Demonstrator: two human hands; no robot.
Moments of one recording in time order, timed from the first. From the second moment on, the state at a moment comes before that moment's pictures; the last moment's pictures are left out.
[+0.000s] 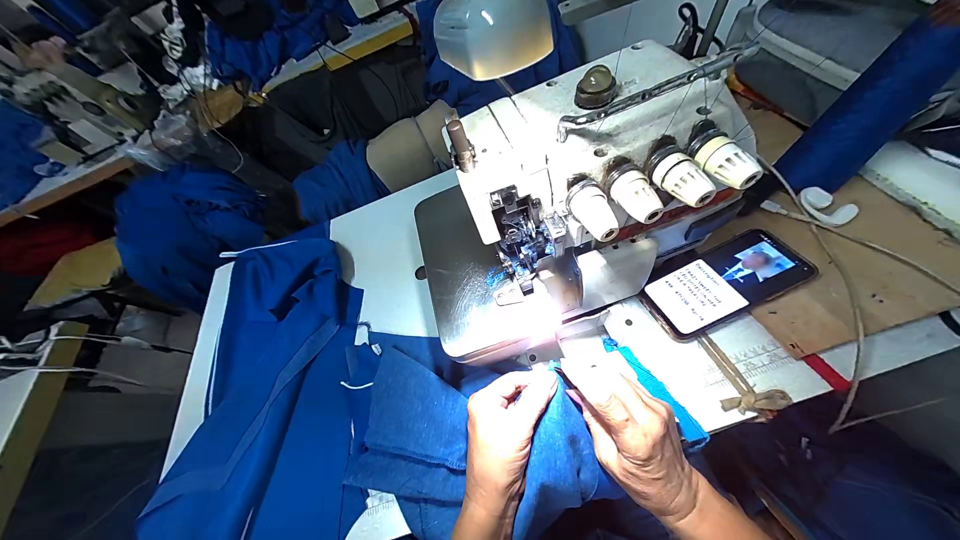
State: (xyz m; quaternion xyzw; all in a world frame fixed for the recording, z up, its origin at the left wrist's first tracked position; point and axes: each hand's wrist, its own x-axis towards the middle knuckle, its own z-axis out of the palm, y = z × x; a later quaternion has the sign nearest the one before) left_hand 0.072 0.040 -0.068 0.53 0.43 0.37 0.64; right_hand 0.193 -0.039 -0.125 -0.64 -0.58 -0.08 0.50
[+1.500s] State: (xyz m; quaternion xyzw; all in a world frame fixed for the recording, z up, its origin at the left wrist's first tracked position) left_hand 0.071 0.041 -0.080 0.56 0.42 0.38 0.60; right_hand 0.194 -0.041 -0.129 -0.64 -0.54 -0.03 0.55
